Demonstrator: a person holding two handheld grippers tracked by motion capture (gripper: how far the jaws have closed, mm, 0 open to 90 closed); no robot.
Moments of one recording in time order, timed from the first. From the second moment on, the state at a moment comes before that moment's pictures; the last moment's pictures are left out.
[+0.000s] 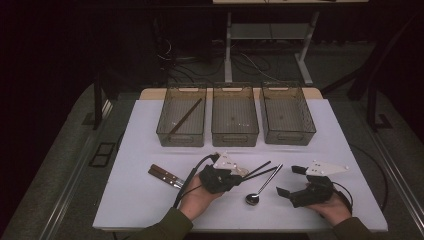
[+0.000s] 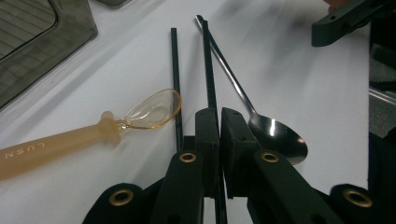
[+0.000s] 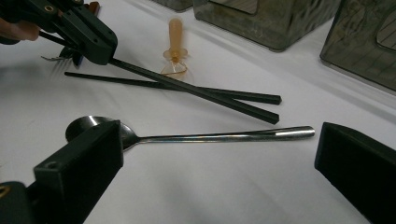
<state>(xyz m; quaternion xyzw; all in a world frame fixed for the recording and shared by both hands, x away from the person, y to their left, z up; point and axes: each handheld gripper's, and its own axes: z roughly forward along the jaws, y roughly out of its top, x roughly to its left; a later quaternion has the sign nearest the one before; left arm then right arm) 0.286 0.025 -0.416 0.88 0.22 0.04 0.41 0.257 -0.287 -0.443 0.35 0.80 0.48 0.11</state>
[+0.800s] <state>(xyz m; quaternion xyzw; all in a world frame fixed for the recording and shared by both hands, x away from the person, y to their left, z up) 0.292 0.060 -0.395 0.86 0.20 0.03 0.46 0.257 -0.289 -0.442 0.35 0.80 0.48 0.11</state>
